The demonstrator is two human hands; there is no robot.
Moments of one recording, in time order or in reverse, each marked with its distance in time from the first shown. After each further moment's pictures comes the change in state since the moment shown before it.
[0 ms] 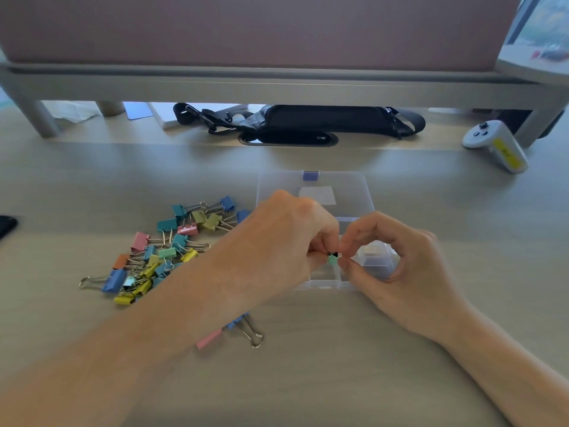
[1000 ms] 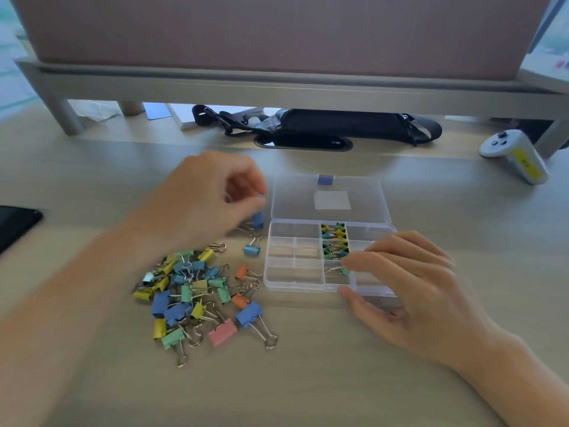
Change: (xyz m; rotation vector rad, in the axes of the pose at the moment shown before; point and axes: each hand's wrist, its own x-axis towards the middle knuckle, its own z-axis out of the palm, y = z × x) left_hand -0.021 -0.066 -0.054 -0.039 0.233 -0.242; right_hand -0.007 0.001 0.000 -0.437 -0.008 -0.452
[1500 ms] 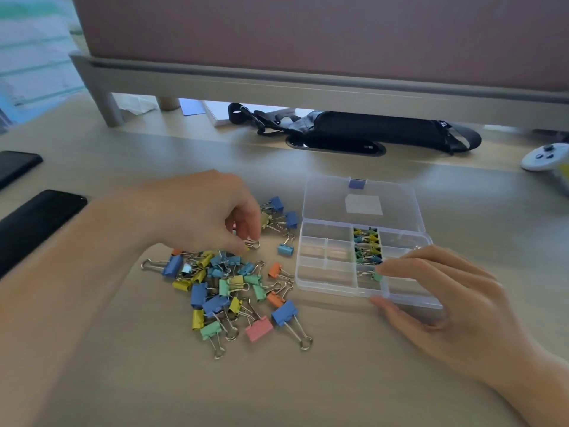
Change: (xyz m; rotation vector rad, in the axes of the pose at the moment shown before) left_hand -0.008 -0.034 -0.039 0.315 -0.504 -0.042; right_hand -0.001 -0.003 0.004 0.059 -0.040 0.117
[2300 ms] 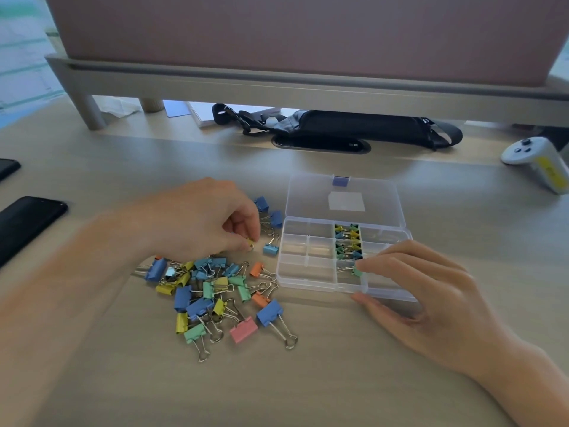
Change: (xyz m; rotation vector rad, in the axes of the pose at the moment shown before) left_hand 0.004 0.015 0.010 -0.067 0.047 0.027; right_hand -0.002 0.003 0.003 0.078 -0.043 -0.031
